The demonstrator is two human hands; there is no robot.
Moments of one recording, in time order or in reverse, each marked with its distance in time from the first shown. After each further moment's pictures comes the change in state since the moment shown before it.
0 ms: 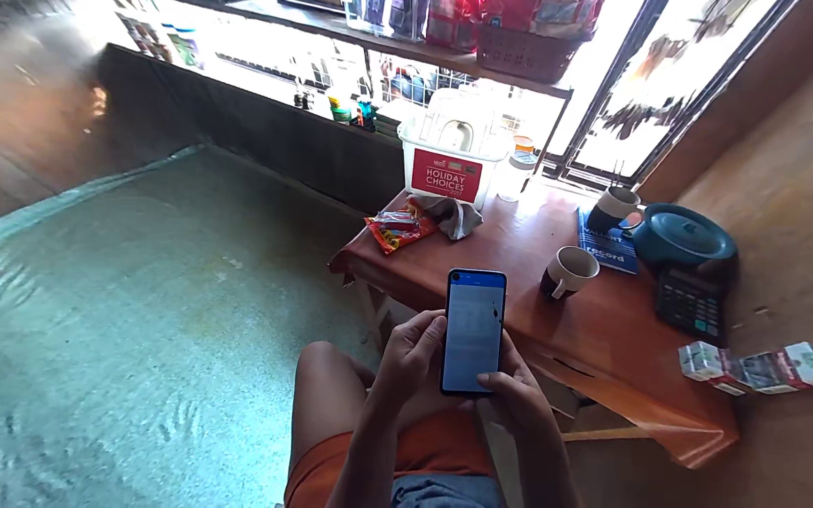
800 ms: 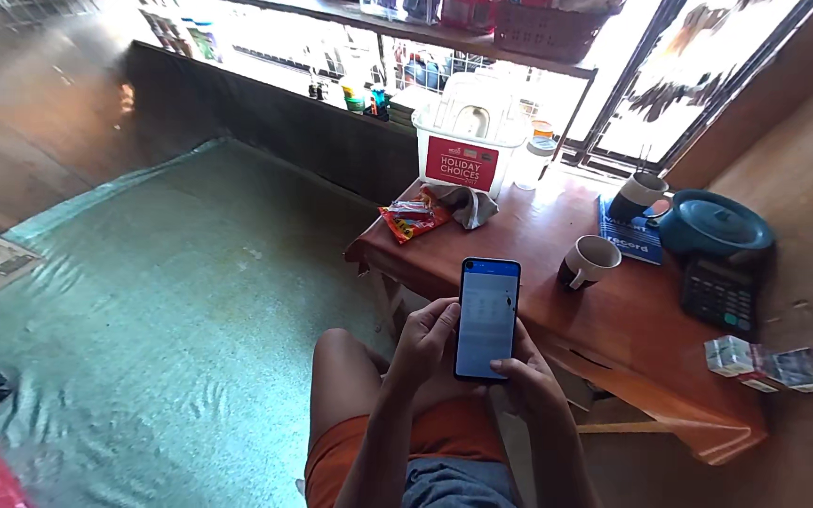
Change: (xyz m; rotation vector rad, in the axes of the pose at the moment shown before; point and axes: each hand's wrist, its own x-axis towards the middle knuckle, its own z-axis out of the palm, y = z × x) left_hand -0.001 -0.003 0.000 -0.012 0.027 -0.070; right_hand 0.001 0.001 0.002 -0.015 0.049 0.023
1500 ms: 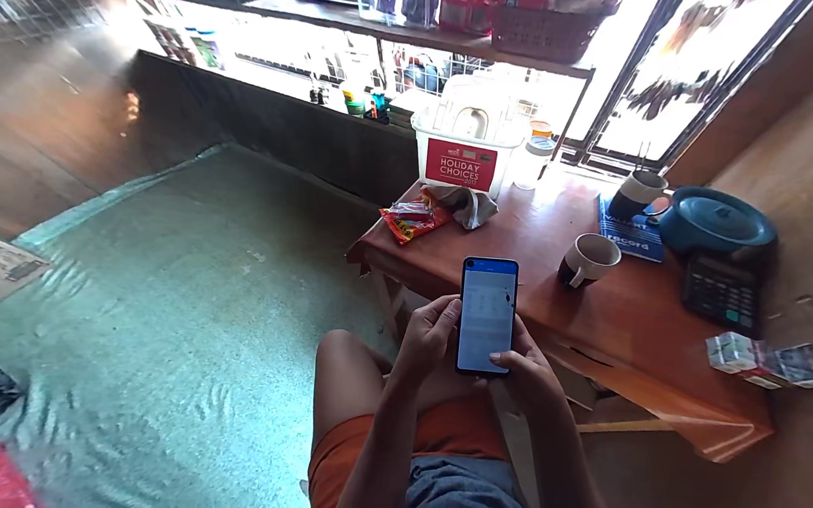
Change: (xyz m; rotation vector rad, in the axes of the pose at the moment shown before) left_hand 0.006 -0.007 0.004 0.001 0.023 -0.071; right_hand 0.005 0.002 -0.004 0.001 0.039 0.022
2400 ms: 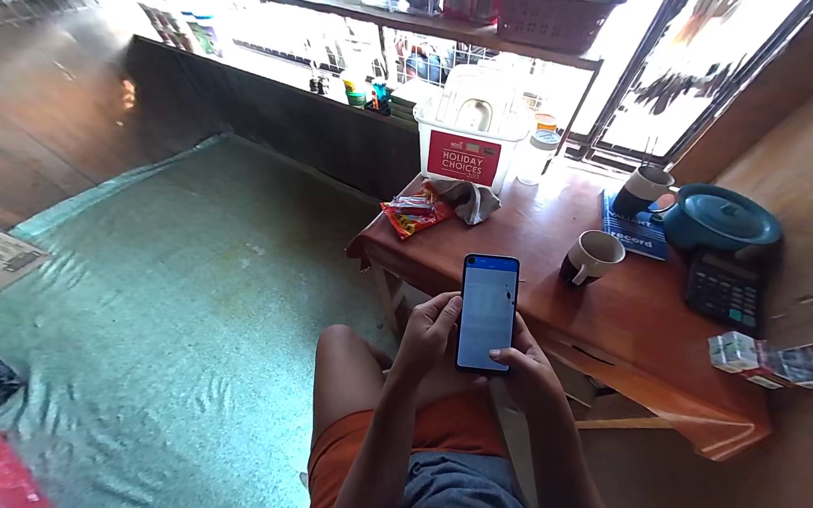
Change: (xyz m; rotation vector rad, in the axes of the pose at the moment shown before) left_hand 0.002 -0.007 -0.003 0.012 -0.004 0.001; right_hand 0.002 0.002 -0.001 -0.003 0.008 0.002
